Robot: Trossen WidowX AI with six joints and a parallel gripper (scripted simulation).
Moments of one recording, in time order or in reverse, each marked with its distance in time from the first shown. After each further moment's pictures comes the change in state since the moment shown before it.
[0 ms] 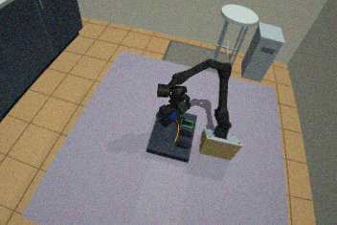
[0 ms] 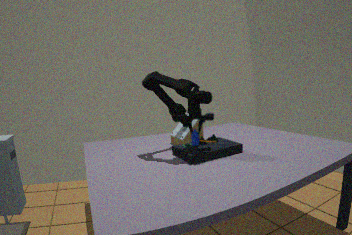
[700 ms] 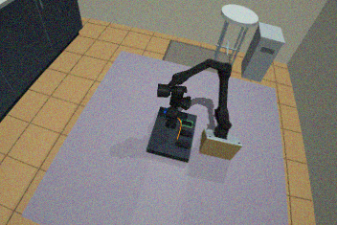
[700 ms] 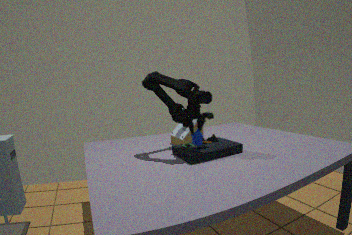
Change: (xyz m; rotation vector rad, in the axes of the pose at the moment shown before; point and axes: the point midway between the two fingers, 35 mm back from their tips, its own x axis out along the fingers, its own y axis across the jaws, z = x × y) arm 0.000 0.000 0.000 -0.569 0.000 0.000
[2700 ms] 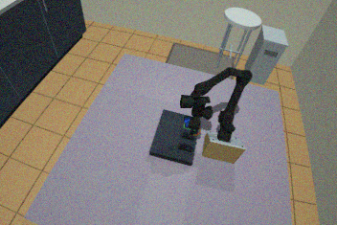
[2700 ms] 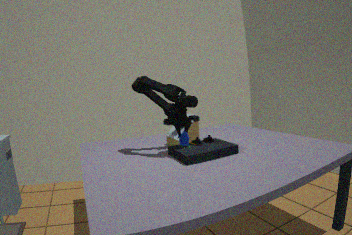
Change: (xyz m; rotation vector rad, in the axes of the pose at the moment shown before) arm 0.021 0.003 0.108 -0.028 -0.007 0.002
